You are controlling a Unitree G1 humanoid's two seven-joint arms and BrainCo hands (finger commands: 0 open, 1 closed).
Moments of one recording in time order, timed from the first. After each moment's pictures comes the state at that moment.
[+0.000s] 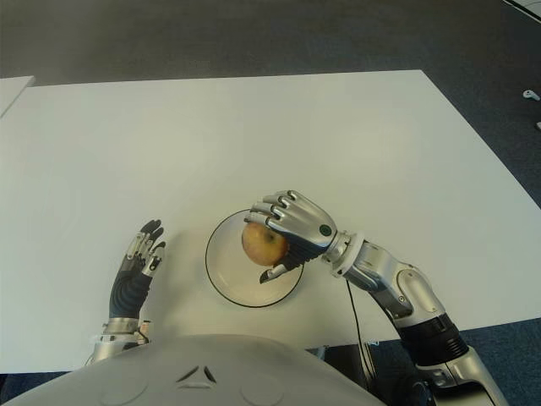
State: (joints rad) left arm 0.76 0.01 -0.06 -0.19 0.01 -0.45 -0.06; right arm 0.08 -0.63 0.25 -0.24 -0.90 -0.67 -0.09
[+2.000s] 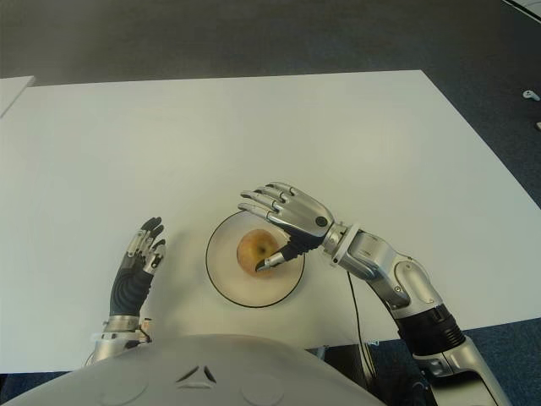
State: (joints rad) left arm 0.77 0.00 -0.06 -0.23 0.05 -0.43 -0.05; right arm 0.01 -0.64 0.26 -0.22 -0.88 -0.61 0.08
